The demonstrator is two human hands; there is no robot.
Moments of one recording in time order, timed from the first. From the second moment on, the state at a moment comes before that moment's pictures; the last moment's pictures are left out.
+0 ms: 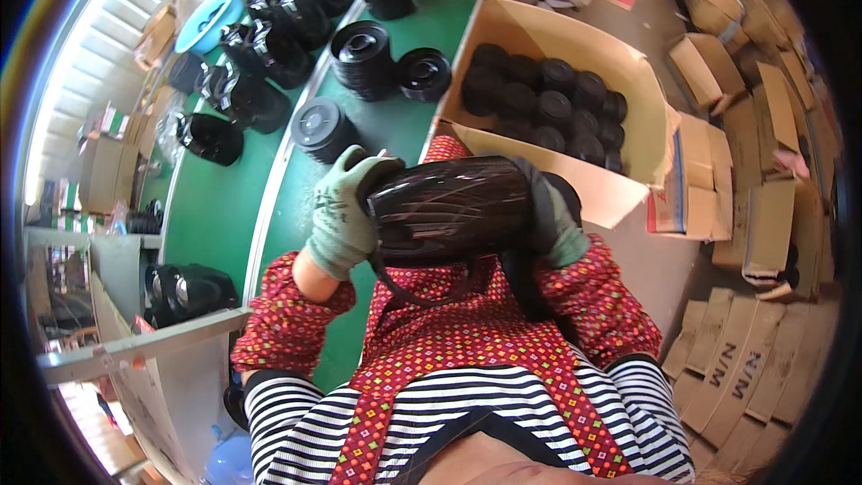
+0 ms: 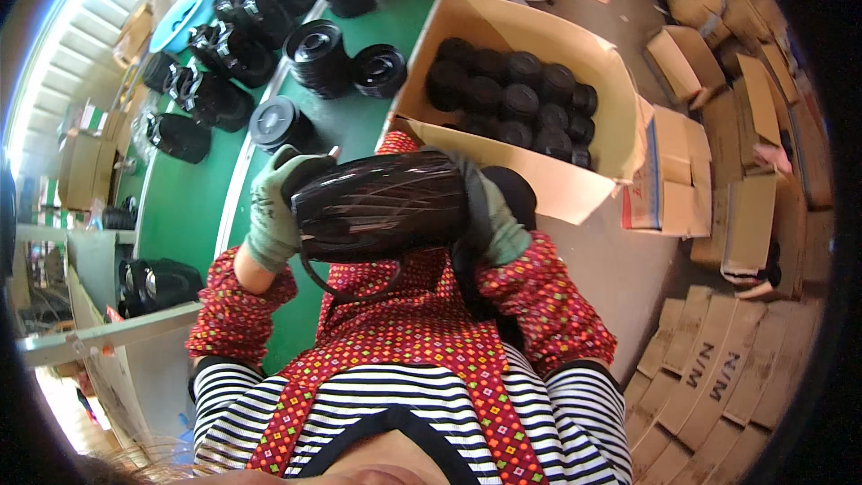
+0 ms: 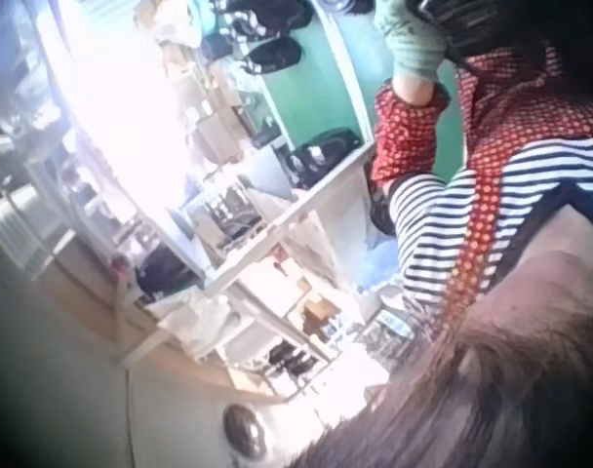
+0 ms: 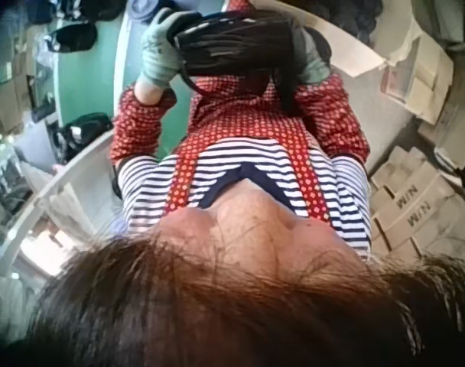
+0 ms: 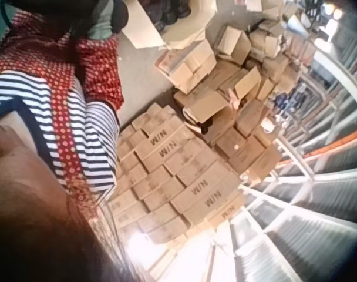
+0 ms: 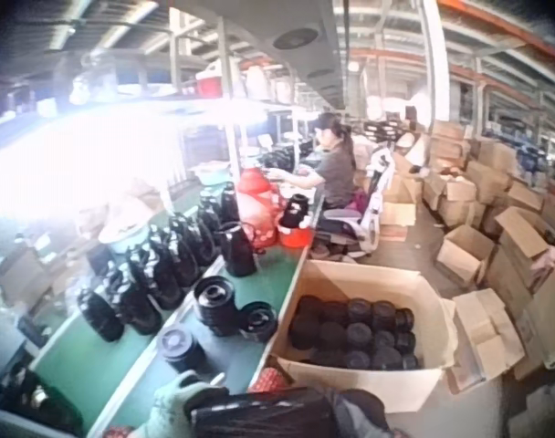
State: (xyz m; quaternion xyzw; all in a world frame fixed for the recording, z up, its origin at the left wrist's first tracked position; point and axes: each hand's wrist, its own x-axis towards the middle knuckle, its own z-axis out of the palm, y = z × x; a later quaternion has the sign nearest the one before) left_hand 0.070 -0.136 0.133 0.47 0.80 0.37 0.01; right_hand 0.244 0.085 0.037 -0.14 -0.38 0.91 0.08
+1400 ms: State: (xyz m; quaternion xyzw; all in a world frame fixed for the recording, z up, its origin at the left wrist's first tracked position) left_hand 0.049 -0.102 0.149 0.41 0.75 0.38 0.35; right_hand 0.156 0.149 0.069 0.13 -0.90 0.34 0.24
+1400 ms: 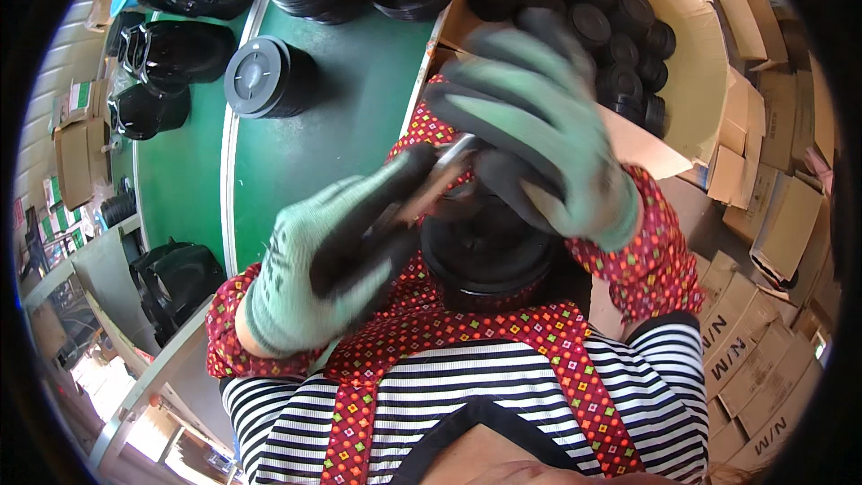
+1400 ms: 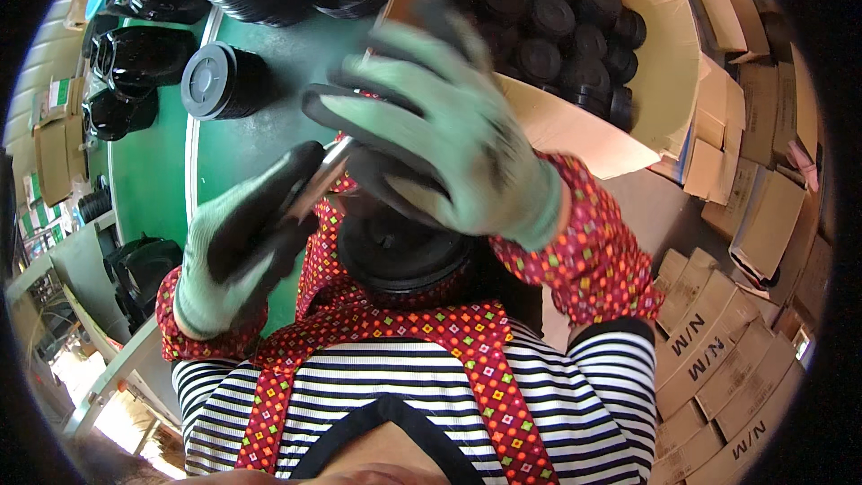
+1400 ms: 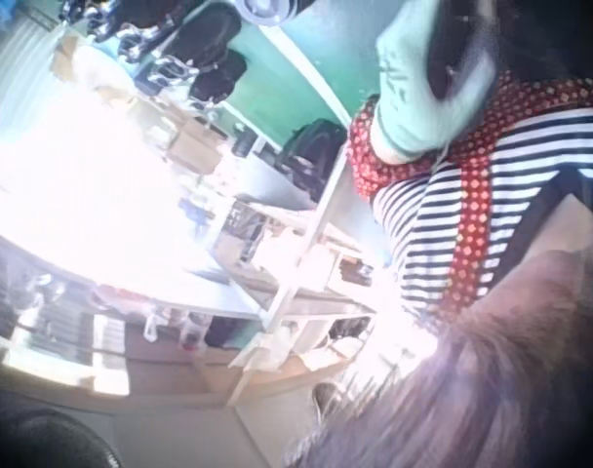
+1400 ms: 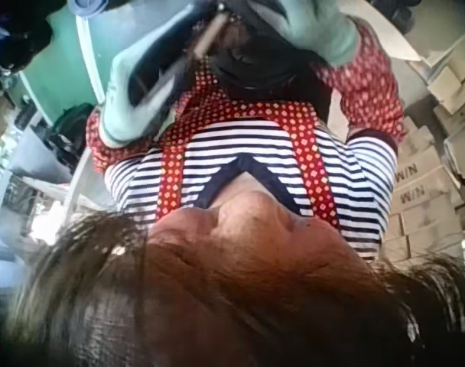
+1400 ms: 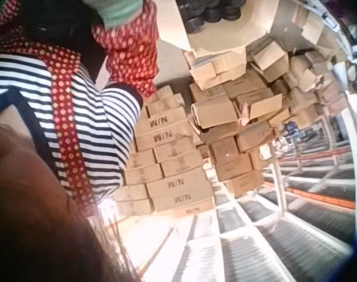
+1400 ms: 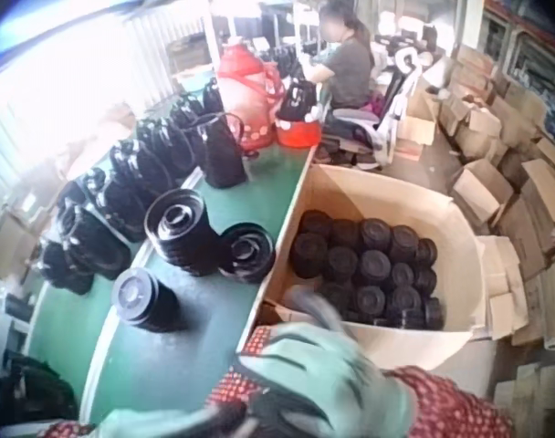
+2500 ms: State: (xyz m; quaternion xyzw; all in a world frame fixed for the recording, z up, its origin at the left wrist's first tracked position) left_hand 0.126 -0.008 0.145 0.67 0.66 0.29 0.16; right_hand 0.119 0.107 -0.010 0.30 -0.64 0.70 0.01
